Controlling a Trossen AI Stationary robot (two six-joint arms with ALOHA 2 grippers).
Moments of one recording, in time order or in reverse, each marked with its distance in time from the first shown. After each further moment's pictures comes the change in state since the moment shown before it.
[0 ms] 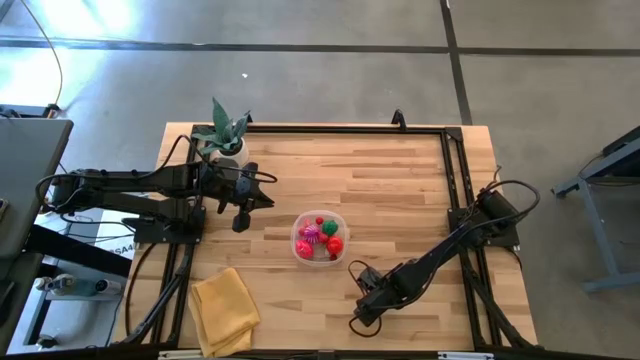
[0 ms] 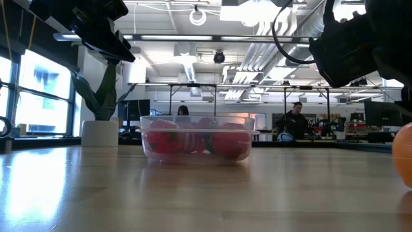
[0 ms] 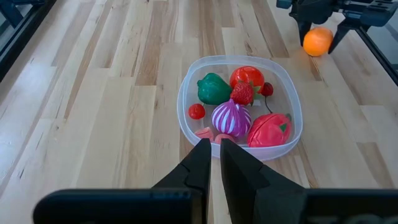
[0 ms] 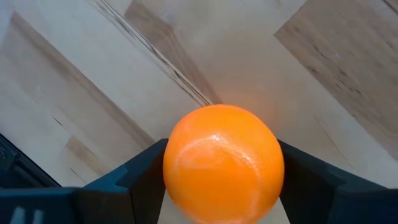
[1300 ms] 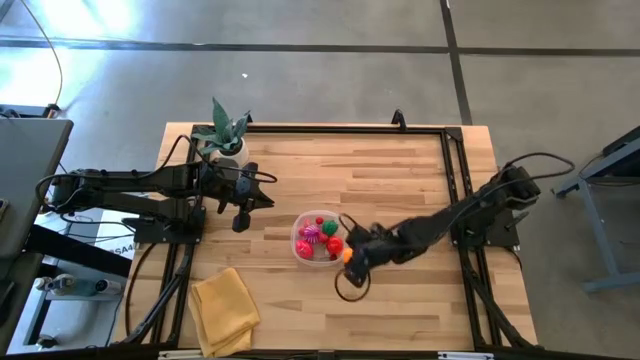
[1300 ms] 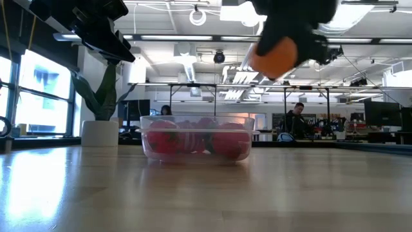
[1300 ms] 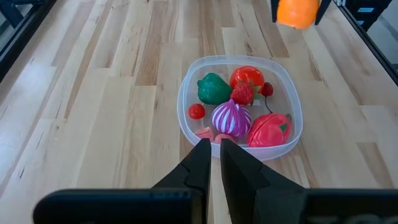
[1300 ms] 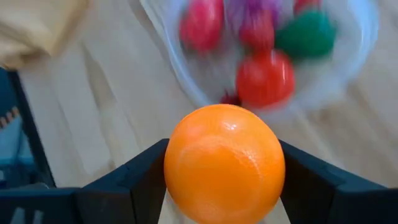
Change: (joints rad) left arm 0.000 0.000 0.000 0.000 0.000 0.000; right arm -0.209 -0.268 -0.001 0.014 0.268 -0.500
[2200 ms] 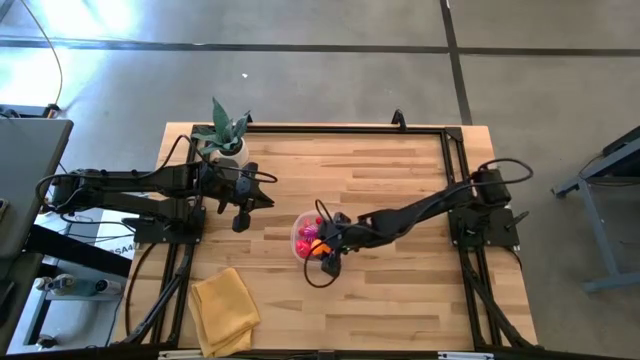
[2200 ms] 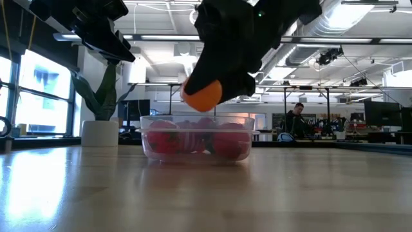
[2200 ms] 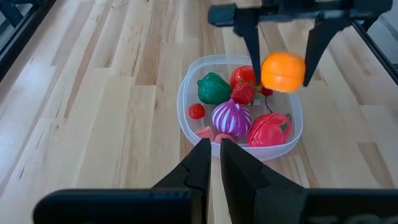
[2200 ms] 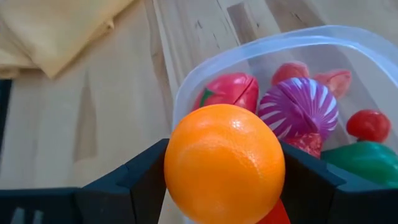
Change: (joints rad) left arm 0.000 0.000 0.000 -0.001 0.000 0.000; right arm -0.194 0.192 0.002 0.434 -0.125 -0.460
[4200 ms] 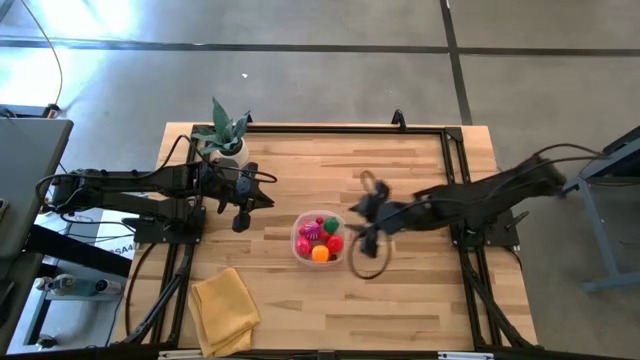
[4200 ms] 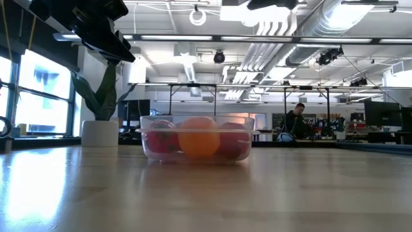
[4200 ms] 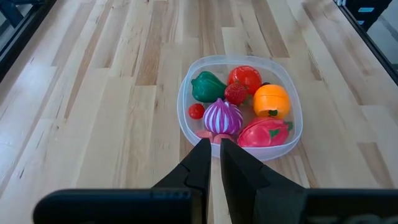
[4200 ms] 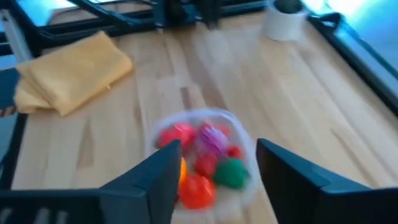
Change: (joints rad) left arm 0.000 0.000 0.000 0.001 0.000 0.000; right arm 0.073 -0.418 0.065 -0.360 0.287 -0.154
